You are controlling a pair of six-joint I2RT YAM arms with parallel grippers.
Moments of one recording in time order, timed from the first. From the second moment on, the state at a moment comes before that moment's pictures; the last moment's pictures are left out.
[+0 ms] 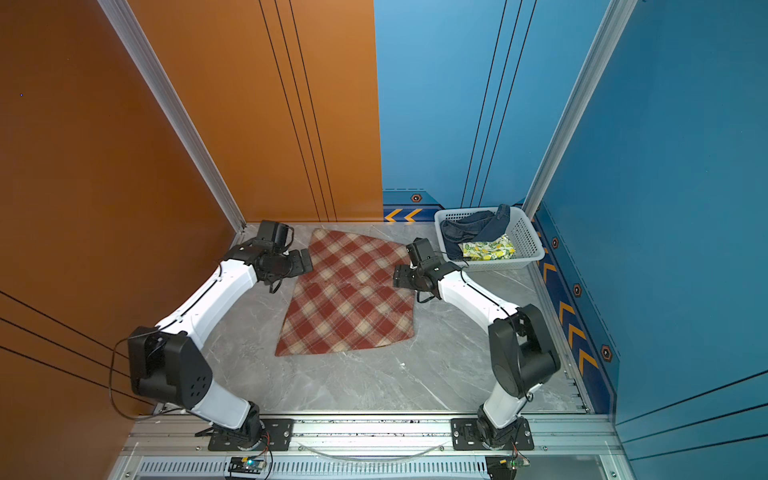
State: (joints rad) left arm -0.21 1.62 1.39 -0.76 -0.08 -0.49; right arm 0.46 1.75 1.28 -0.42 -0.04 0.50
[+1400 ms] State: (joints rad) left arm -0.56 1.41 0.67 -0.43 -0.09 -0.65; right arm 0.59 1.74 0.97 -0.29 0.00 0.44
